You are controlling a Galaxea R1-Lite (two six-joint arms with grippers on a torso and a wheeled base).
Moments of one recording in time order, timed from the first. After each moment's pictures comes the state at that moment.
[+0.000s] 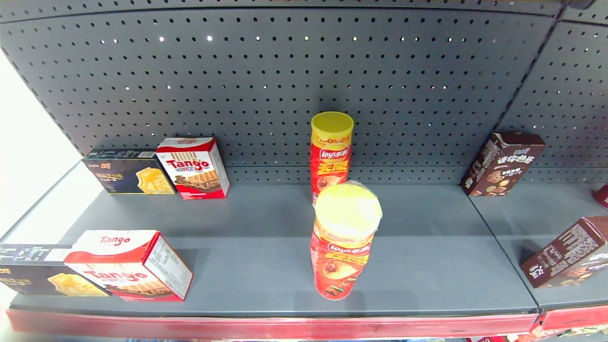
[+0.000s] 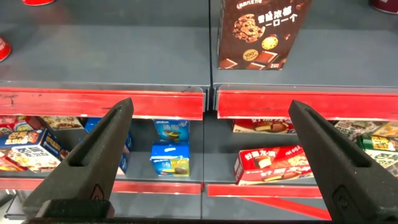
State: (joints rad) left arm 0.00 0.00 0.00 0.00 -0.04 0.04; right arm 0.00 0.00 0.00 0.00 0.02 -0.01
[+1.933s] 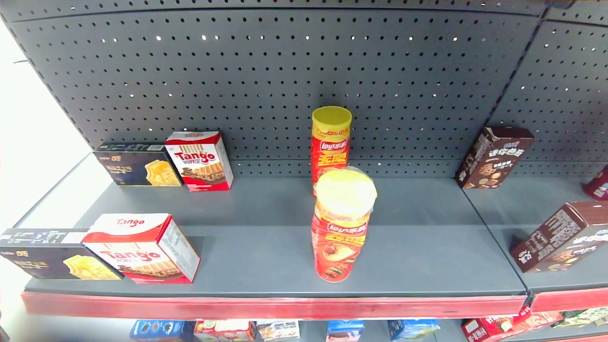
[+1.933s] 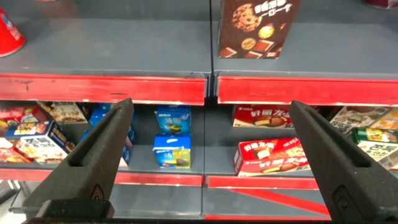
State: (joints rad) left arm 0.00 0.00 0.00 0.00 -0.06 0.06; right arm 0.00 0.00 0.00 0.01 0.03 -0.01
